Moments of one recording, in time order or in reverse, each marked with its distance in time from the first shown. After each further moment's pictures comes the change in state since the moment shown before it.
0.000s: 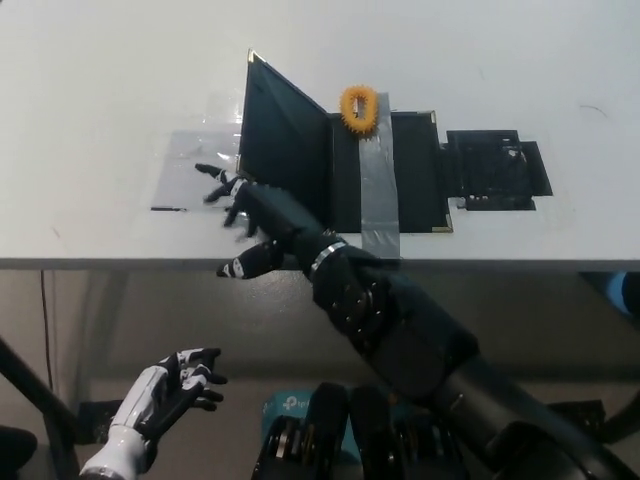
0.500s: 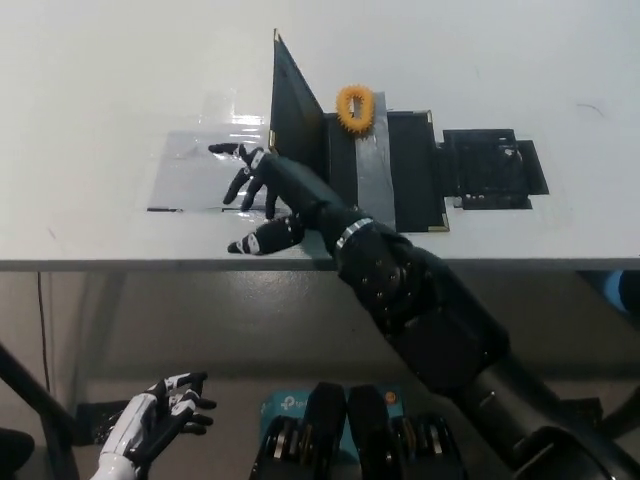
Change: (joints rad) left_arm 0.065 -0.010 0.024 -0.003 -0.001 0.002 0.003; right_arm 0.032 -0.031 -0.111 -0.241 0.014 0.096 0.134
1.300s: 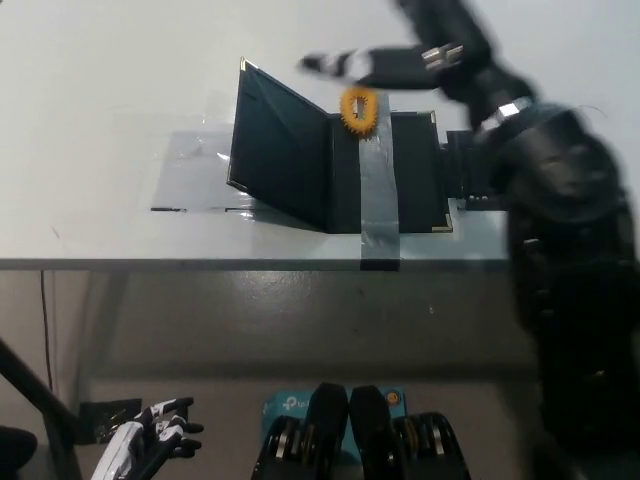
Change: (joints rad) left_arm 0.059 -0.032 0.048 0.006 -0.003 -0.015 0.003; right_arm -0.022 -0.056 -0.514 -0.578 0.275 0.354 0.174
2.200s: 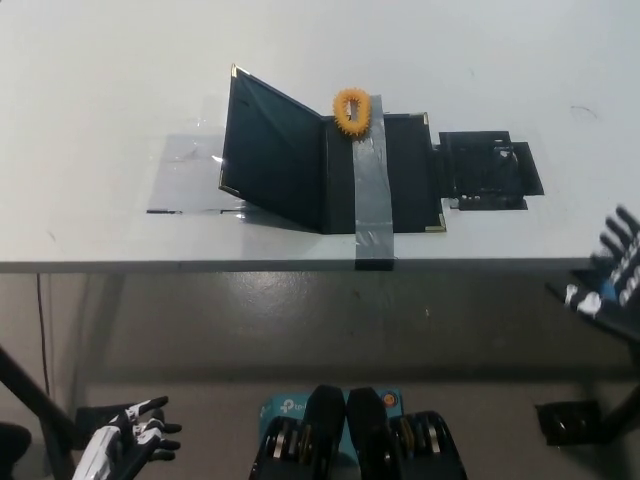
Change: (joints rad) left_arm 0.017 -0.009 0.064 0.000 -0.001 -0.022 0.000; right_arm 0.687 -0.067 -0.261 0.014 0.196 -0.141 -0.089
